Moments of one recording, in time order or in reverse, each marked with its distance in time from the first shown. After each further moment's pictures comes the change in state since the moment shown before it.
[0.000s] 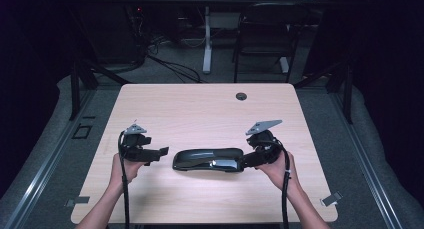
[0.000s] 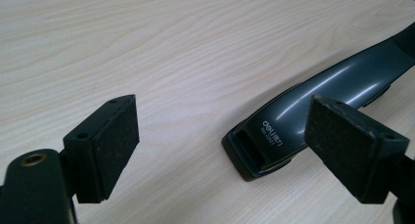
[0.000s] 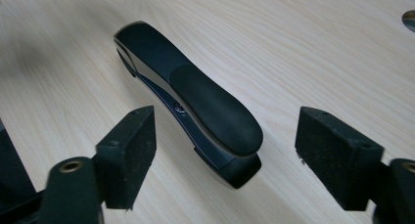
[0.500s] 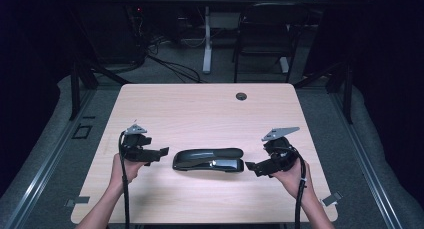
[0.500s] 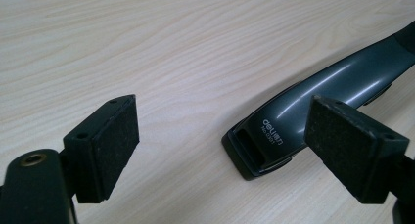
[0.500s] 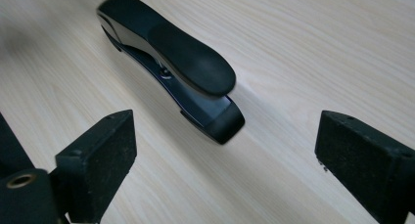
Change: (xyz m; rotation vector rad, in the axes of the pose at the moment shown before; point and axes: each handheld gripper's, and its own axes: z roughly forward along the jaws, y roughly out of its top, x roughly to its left) left arm -0.001 0.000 0.001 0.000 0.003 0.002; right arm -0.013 -0.032 -0.021 0.024 -0.025 0.059
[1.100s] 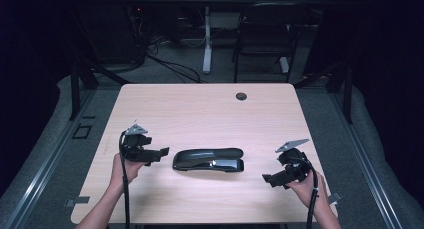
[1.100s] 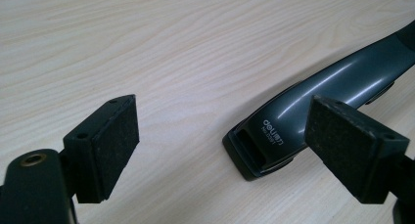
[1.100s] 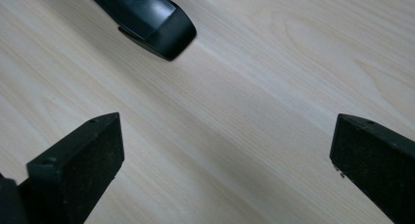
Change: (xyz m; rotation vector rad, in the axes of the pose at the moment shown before) left arm -0.002 0.000 0.001 0.001 0.009 0.013; right arm -0.032 -0.054 0.010 0.158 -0.073 0.083
